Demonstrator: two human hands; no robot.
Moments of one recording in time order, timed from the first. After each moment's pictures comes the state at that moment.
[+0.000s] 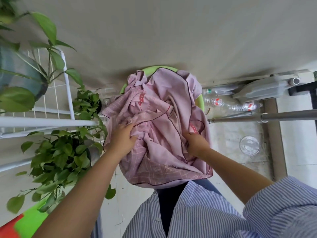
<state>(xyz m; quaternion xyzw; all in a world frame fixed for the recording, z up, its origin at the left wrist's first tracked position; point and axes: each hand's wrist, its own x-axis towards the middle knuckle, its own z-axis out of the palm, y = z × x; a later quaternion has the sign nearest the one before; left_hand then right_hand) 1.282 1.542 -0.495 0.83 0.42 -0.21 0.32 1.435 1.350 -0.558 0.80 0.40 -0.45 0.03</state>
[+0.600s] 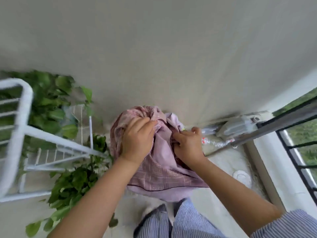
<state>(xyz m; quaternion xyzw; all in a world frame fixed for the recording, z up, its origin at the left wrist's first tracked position) 1.346 1.507 -0.332 0.92 0.15 0.33 0.13 1.433 1.382 -0.366 0.86 0.43 0.05 -0.28</state>
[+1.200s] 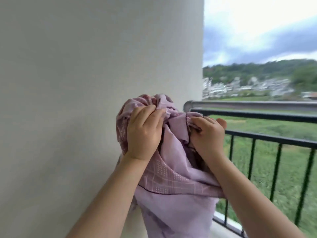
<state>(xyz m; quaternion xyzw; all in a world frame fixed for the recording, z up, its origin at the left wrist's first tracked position) 1.379 1.412 0.064 0.62 -0.25 0.73 0.18 1.381 1.259 0.047 0.72 0.13 0.63 -0.25</state>
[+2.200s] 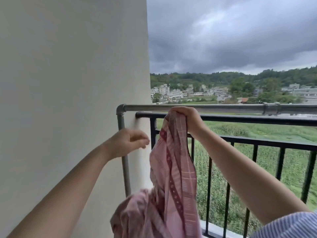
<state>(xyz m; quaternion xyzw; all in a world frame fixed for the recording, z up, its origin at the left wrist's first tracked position) 1.392 1.284 0.059 0.82 -0.40 0.03 0.40 1.377 1.067 0.085 0.74 0.08 0.28 -0.60</state>
